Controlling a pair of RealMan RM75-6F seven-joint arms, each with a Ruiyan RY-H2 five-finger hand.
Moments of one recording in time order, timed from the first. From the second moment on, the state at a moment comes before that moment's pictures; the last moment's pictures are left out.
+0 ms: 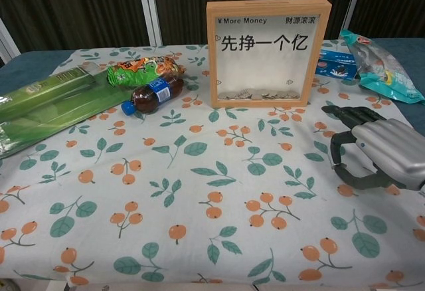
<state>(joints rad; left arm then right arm) -0.12 -1.19 0.00 -1.36 1.55 1.46 -0.17 0.36 -1.91 0.04 -0.83 -1.55 1.33 -0.10</state>
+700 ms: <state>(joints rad) -0.12 -1.18 -0.01 -1.38 1.55 1.47 -0.16 0.42 -1.59 0.22 -1.36 -1.57 1.45 -0.09</state>
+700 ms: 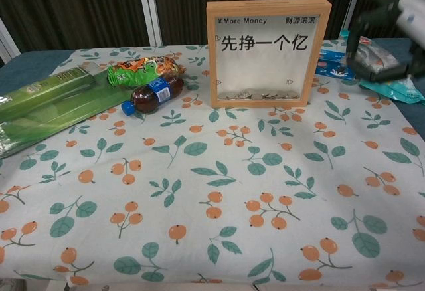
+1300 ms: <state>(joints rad) -0.13 -1.18 -0.01 -1.39 1.54 1.45 -0.16 0.83 -1.36 0.53 -1.49 -1.01 0.95 -0.50</state>
